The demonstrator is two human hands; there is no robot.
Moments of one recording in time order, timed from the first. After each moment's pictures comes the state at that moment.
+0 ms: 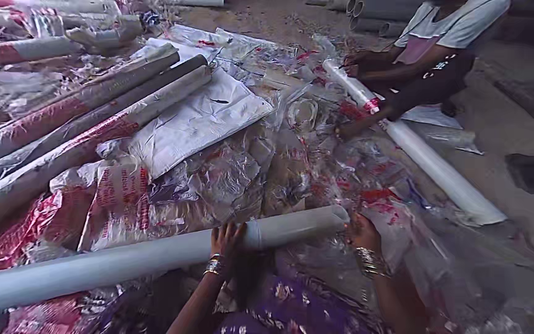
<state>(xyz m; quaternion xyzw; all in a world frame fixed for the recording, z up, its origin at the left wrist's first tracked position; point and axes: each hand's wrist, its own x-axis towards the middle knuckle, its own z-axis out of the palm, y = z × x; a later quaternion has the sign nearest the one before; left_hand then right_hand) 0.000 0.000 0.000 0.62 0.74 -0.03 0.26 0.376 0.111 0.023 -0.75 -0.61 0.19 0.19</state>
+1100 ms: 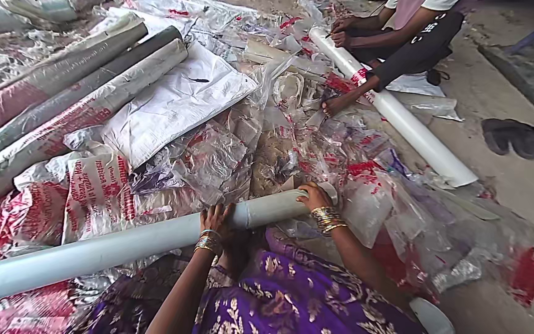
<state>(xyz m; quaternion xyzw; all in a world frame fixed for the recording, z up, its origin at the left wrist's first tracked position) -0.004 0.012 0.008 0.63 0.72 -0.12 0.28 0.284 0.131 0.055 -0.66 -0.70 0.27 -0.07</state>
